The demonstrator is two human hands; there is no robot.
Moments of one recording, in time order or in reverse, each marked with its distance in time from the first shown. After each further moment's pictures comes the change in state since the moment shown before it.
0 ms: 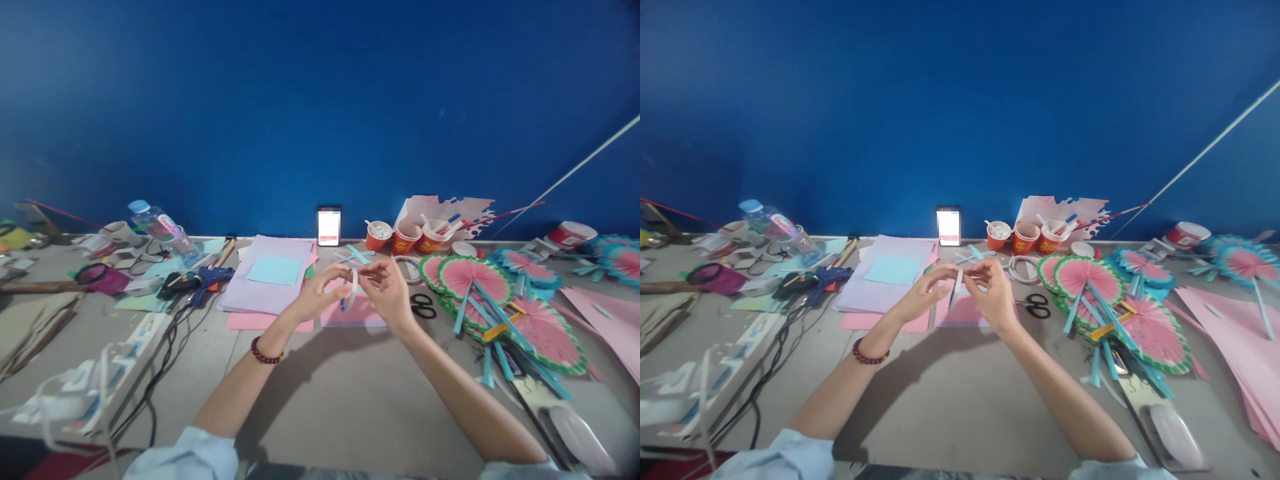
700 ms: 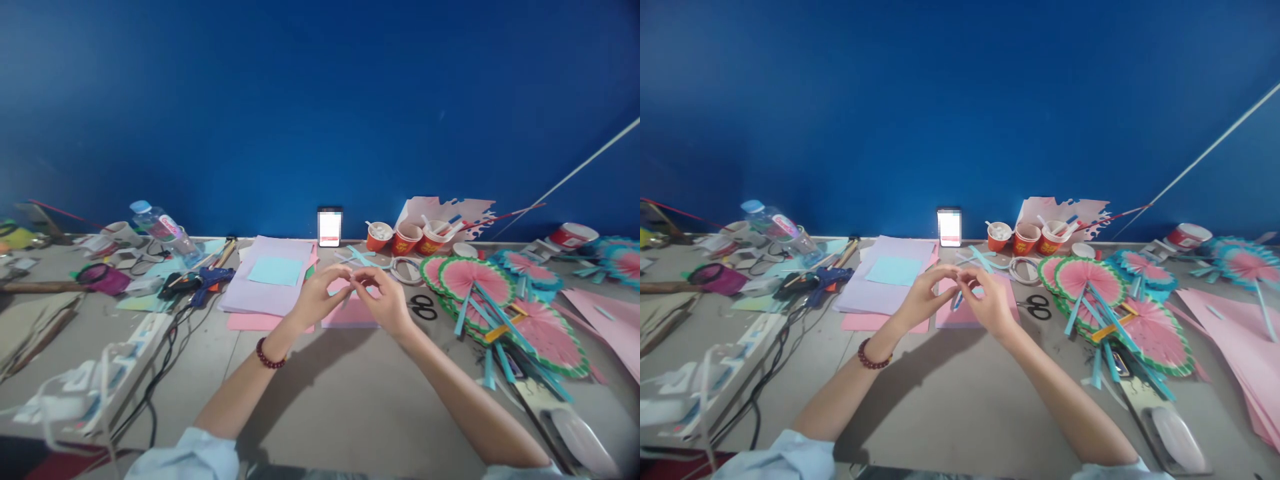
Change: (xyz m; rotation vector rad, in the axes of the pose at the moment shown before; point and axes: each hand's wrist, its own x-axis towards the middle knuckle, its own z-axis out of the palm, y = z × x) left_hand -0.002 0.000 0.009 0.238 0.164 0.105; right_hand -0.006 -0.009 0.002 -0.362 -0.111 -0.196
